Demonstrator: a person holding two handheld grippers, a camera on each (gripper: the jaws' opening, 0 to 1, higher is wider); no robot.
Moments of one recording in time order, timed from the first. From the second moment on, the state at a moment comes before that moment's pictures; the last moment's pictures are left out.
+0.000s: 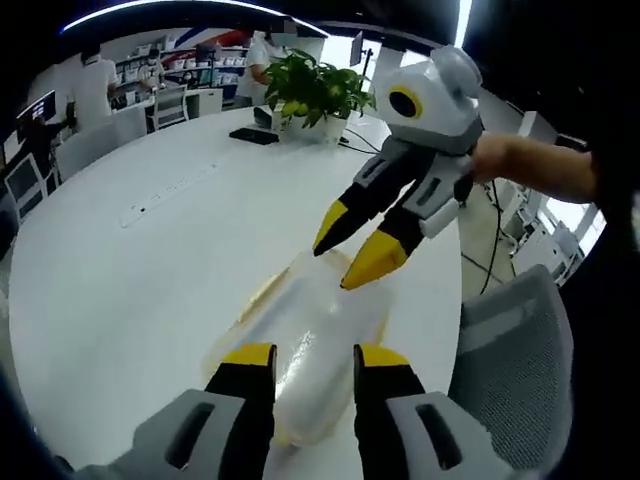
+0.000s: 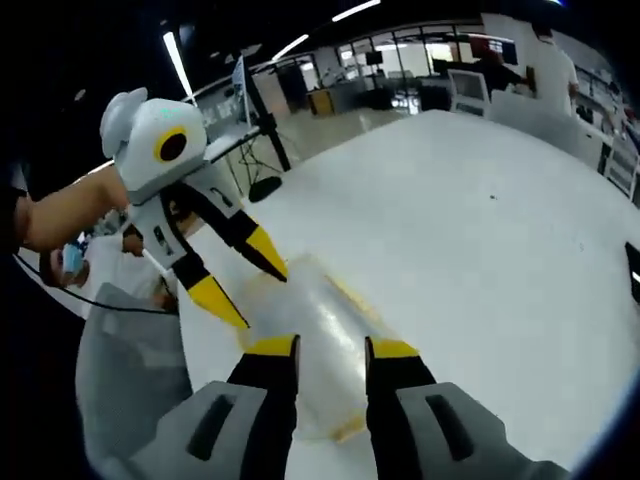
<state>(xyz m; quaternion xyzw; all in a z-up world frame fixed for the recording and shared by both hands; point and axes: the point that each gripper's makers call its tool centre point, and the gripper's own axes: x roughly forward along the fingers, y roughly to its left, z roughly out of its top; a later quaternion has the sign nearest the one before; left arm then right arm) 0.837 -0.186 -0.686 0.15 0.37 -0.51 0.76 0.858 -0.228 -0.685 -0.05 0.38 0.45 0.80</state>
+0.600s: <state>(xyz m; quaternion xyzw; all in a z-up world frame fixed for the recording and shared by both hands) 0.827 -0.205 -0.698 0.21 0.35 -0.56 0.72 0.863 -0.199 -0.687 -0.07 0.38 0.51 0.77</state>
